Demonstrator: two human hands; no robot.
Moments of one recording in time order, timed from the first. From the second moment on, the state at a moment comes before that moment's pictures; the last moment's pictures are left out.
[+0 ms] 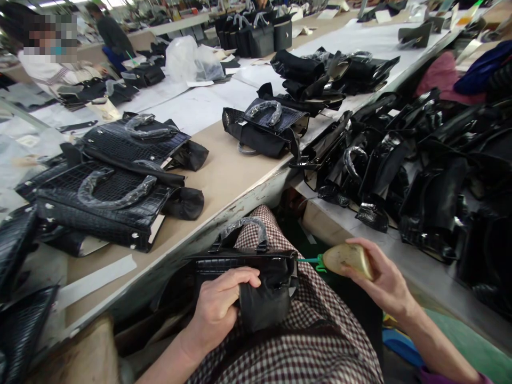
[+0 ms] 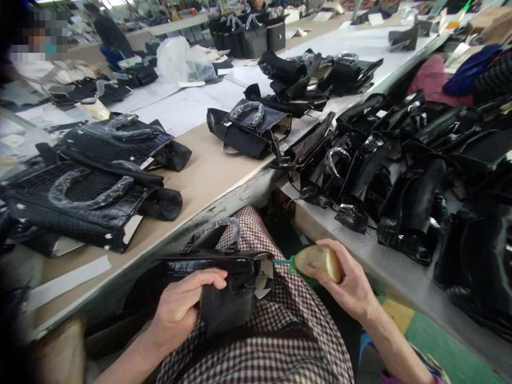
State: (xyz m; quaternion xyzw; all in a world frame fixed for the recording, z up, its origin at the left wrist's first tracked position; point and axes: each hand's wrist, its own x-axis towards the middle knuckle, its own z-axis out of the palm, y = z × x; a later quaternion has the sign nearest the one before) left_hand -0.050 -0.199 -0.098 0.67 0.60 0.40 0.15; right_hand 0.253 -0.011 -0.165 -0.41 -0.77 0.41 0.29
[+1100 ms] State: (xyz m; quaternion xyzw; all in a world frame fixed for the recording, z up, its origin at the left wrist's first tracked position) left_hand -0.054 -0.198 -0.099 0.66 0.61 0.41 0.15; right_hand 0.264 -0.023 -0.182 -0.41 -0.74 0.47 0.26
